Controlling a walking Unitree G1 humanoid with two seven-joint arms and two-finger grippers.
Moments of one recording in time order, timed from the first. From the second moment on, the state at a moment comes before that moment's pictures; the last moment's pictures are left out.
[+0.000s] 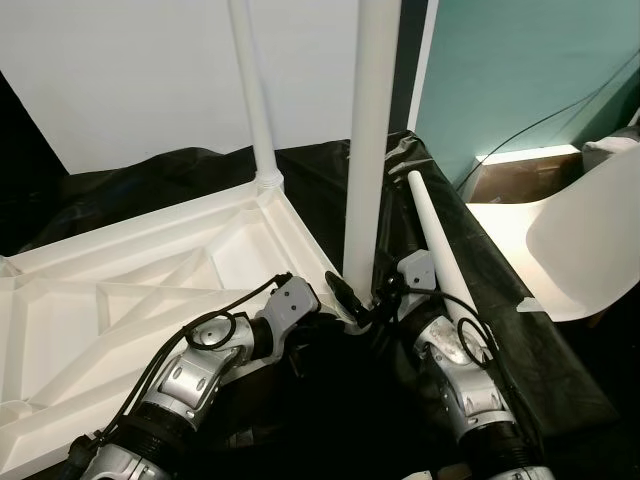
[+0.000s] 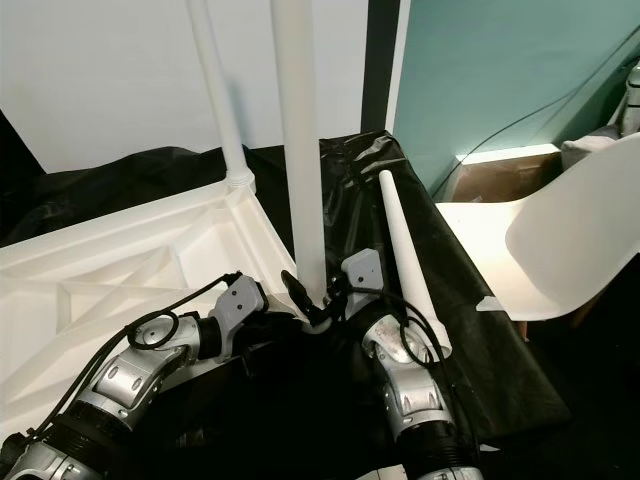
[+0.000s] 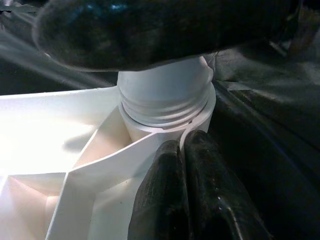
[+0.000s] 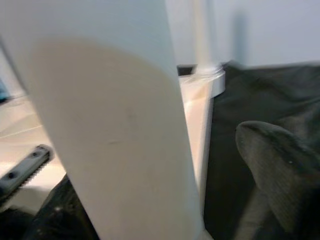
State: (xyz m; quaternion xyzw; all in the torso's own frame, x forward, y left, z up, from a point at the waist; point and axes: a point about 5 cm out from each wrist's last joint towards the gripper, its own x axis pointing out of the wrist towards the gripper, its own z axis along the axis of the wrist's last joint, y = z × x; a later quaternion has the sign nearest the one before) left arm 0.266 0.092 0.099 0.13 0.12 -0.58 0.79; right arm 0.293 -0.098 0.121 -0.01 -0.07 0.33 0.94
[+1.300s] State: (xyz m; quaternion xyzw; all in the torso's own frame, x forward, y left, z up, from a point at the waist) left arm 0.272 0.106 0.101 0.14 0.12 -0.56 0.81; right arm 0.300 -0.097 0.125 -0.04 -0.05 0.44 0.90
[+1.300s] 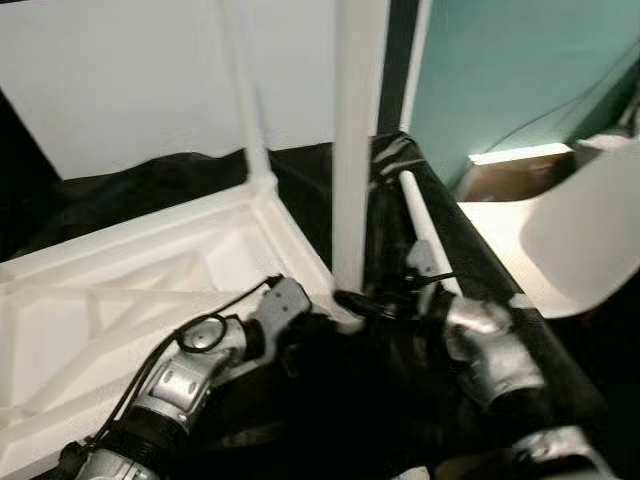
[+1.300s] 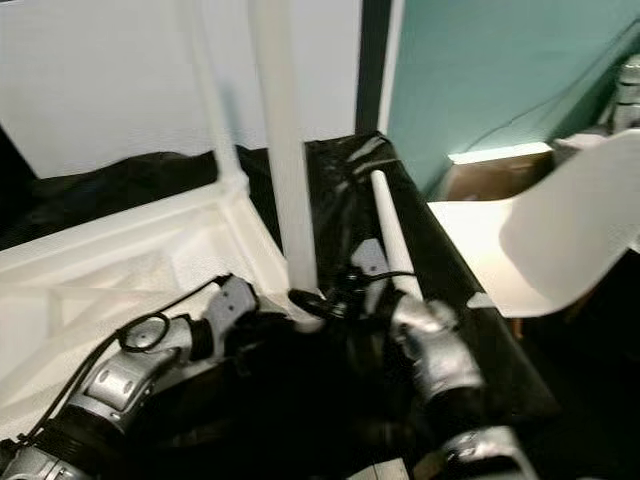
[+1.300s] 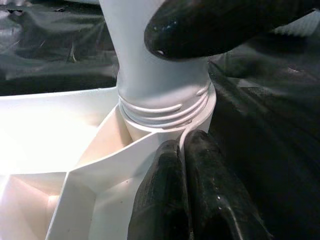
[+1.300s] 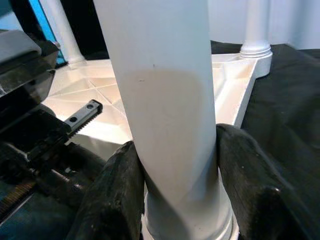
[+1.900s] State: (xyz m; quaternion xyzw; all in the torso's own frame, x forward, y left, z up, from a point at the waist) left arm 0.274 0.101 0.101 0.14 0.12 -0.56 0.81; right arm 0.288 -0.083 0.122 -0.04 -0.07 0.30 0.95
